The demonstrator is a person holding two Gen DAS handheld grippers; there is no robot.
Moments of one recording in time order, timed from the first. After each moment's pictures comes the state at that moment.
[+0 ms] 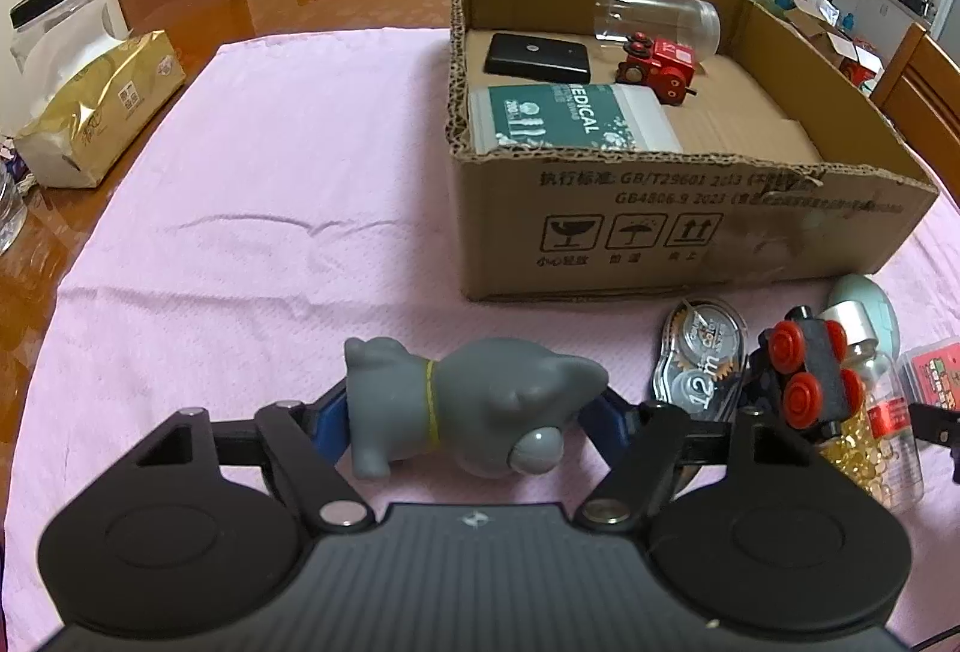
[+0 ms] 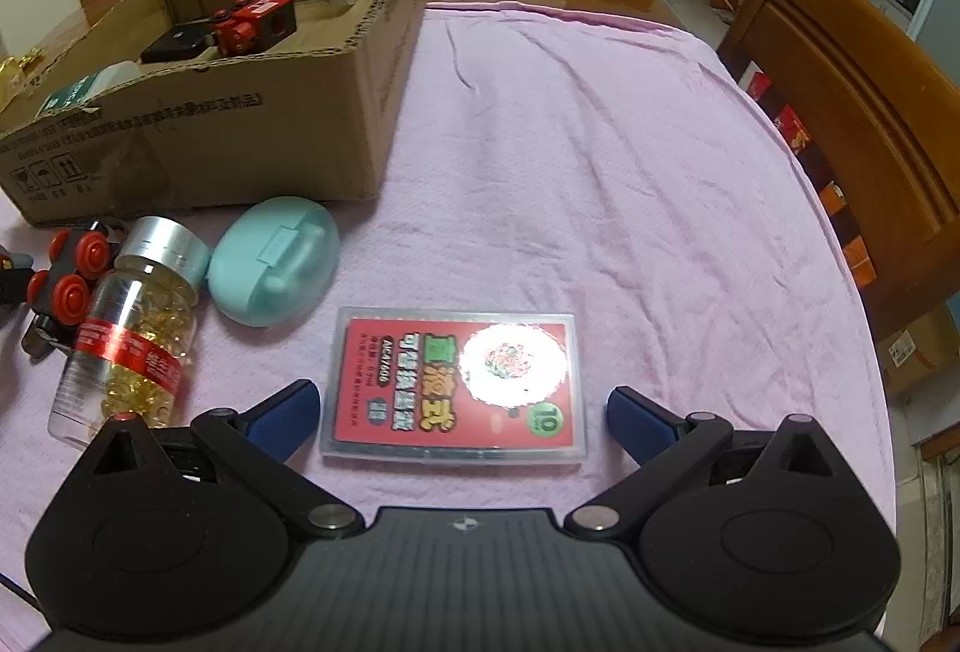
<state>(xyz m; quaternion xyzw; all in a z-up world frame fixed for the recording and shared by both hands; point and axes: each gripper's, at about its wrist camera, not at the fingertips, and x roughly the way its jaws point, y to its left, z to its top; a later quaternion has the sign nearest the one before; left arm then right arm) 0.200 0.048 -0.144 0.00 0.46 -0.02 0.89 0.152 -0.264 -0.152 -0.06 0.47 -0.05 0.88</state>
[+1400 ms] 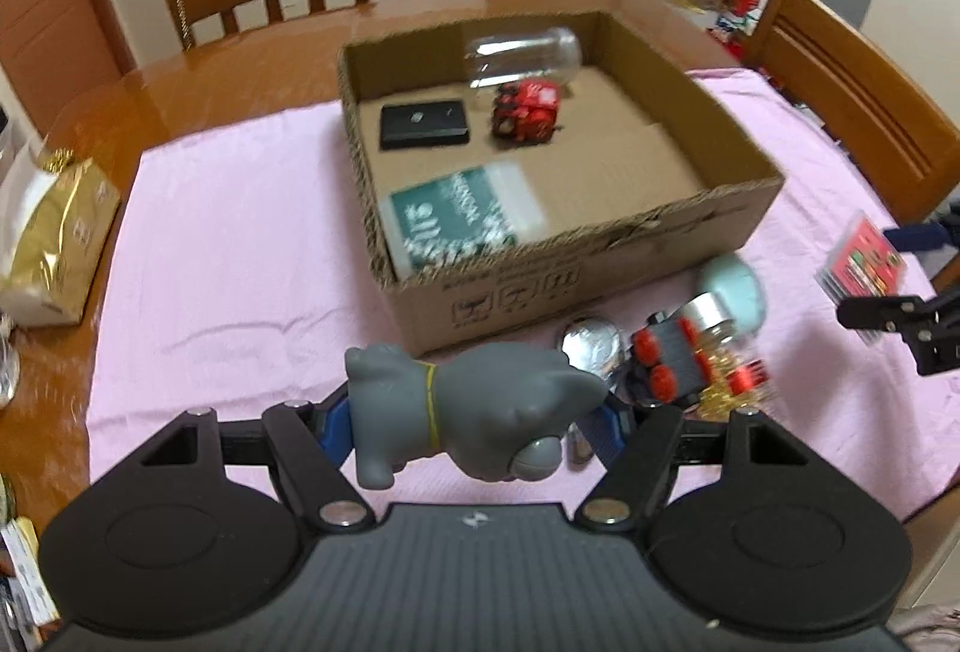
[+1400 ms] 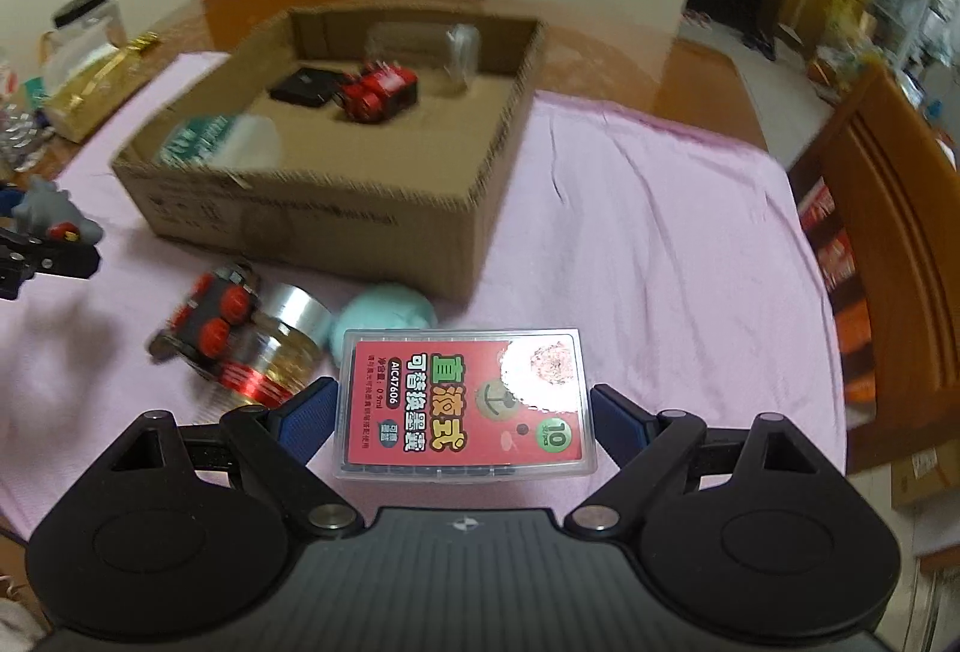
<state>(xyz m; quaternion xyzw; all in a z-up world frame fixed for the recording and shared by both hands) 0.194 0.041 -0.061 0.07 0.47 -0.14 0.87 0.157 -0.246 -0.078 -0.12 0.46 0.07 0.88</state>
